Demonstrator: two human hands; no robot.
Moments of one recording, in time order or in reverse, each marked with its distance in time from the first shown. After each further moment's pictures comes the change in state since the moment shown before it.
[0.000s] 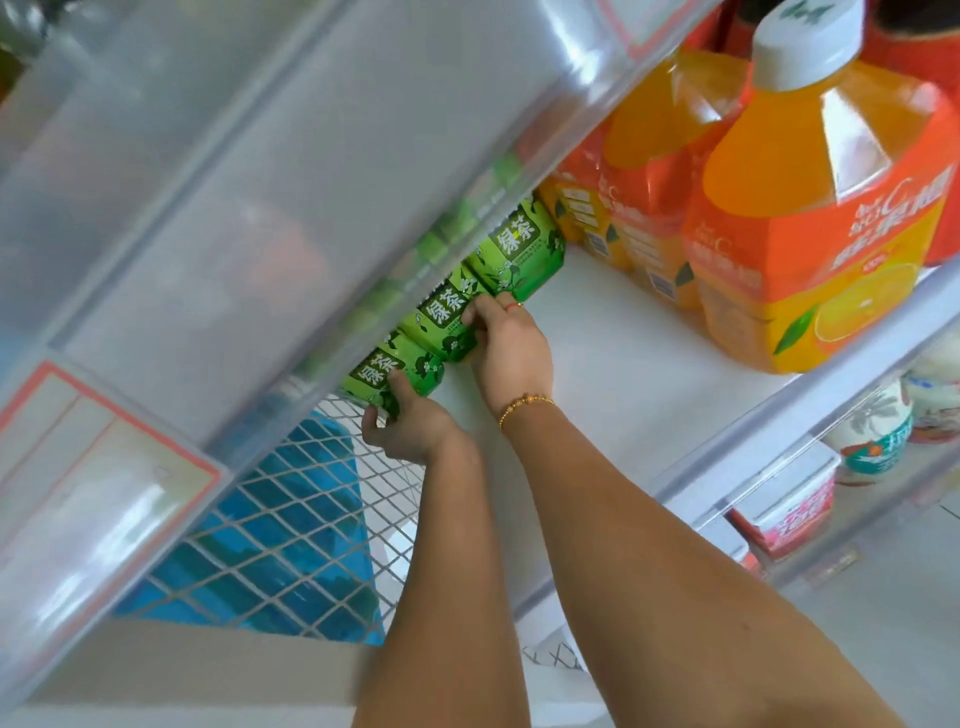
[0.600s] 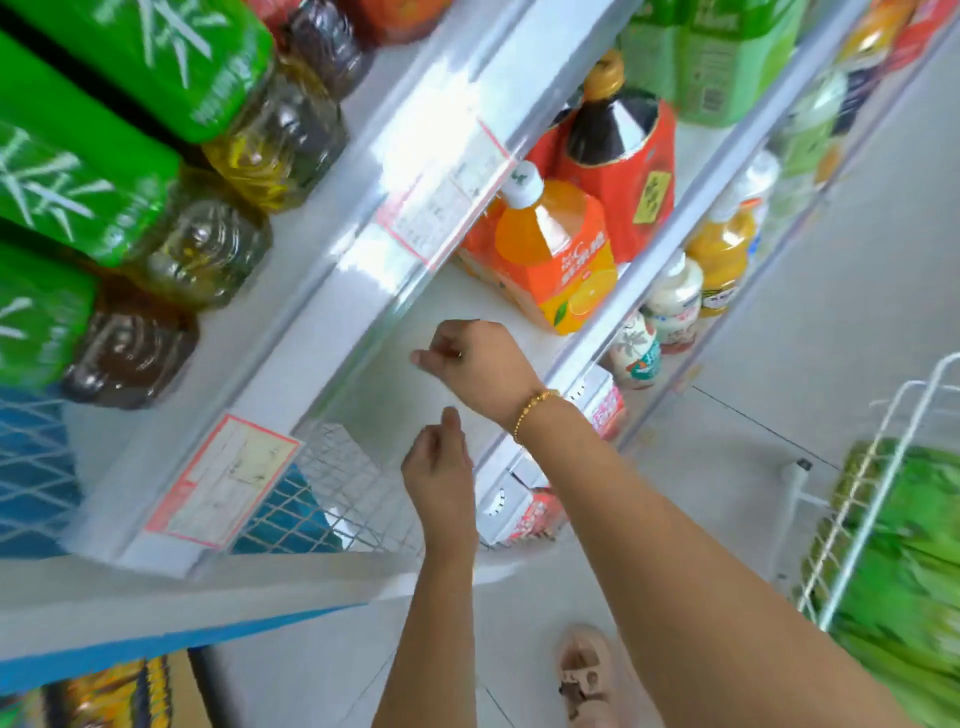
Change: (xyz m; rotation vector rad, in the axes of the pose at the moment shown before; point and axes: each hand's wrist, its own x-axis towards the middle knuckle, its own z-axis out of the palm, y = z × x) left_hand -0.140 0.045 -0.117 0.579 -0.821 0.083; right_hand -0.064 -0.079 -0.178 -0.002 -0.288 0.256
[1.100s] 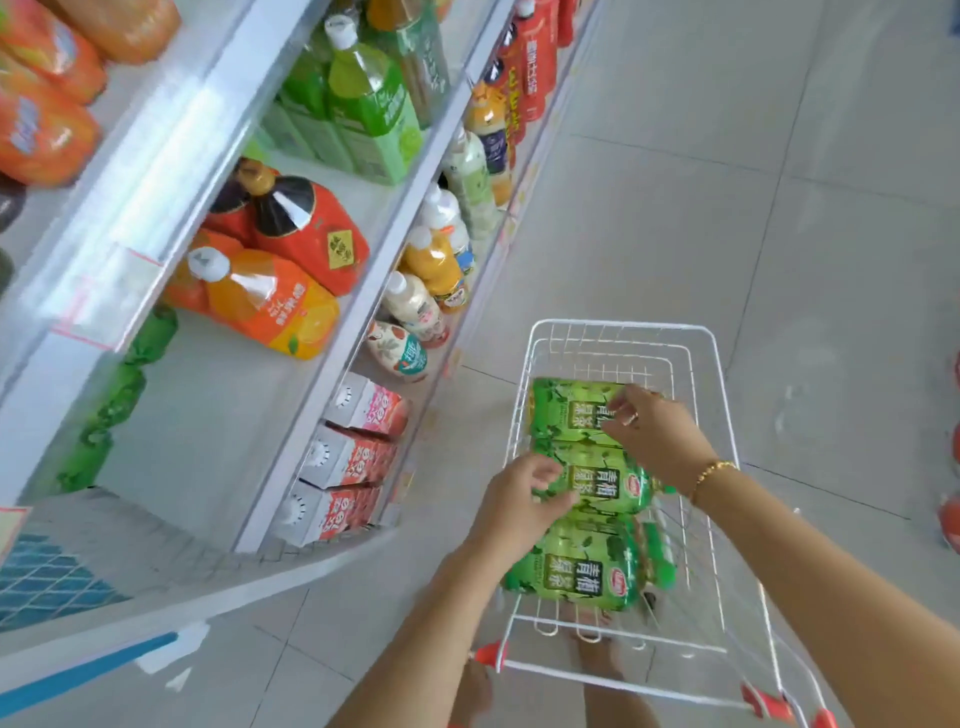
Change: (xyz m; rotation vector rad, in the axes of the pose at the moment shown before) left_hand -0.249 0.021 0.100 0.593 -1.290 0.154; right_hand -0.310 0.101 -0.259 -0.363 0.268 0.765
